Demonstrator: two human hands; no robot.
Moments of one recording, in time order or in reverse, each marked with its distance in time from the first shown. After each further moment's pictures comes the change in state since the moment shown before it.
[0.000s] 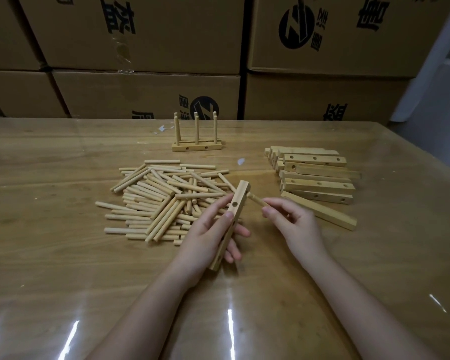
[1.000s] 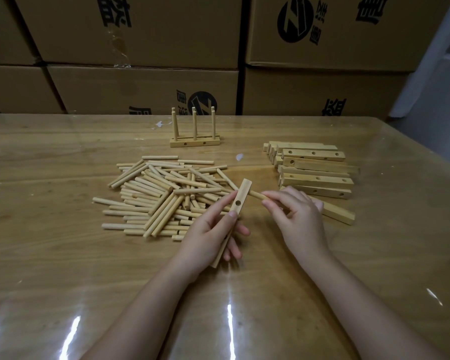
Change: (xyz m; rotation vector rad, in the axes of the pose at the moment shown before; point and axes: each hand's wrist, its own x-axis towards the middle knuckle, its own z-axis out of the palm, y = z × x) left_hand 0.001 -0.007 0.000 0.137 -0.017 0.006; right_hand 0.000 0.001 -0.001 -0.592 0.149 -0.231
